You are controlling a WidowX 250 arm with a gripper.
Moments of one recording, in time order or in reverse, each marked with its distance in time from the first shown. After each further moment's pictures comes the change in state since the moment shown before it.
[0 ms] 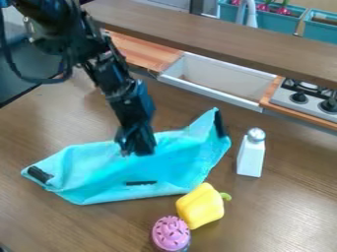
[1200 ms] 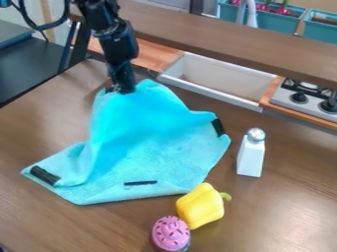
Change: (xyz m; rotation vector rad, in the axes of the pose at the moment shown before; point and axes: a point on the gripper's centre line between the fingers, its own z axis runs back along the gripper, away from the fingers) arm -0.038 0.095 0.053 0.111 0.138 0.190
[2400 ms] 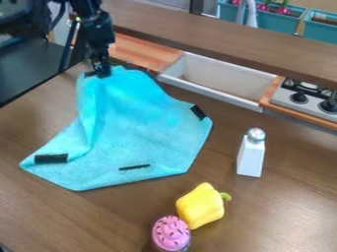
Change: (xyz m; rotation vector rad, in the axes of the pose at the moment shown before) arm -0.061 0.087 -0.019 -0.053 0.097 0.156
